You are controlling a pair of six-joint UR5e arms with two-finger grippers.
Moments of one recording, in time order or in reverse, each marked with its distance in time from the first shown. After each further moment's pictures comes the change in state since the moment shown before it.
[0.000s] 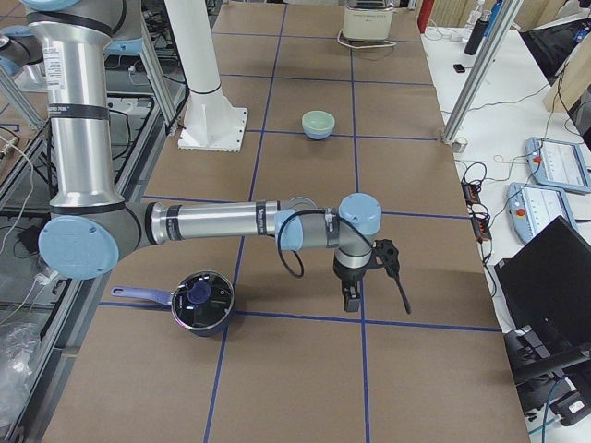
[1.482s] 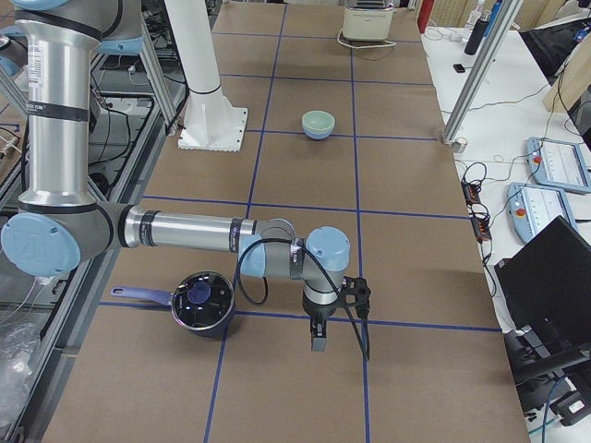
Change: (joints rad) left arm 0.002 0.042 0.020 -0.029 0.010 0.001; right arm 0.043 -0.080 -0.006 0.007 -0.066 -0.014
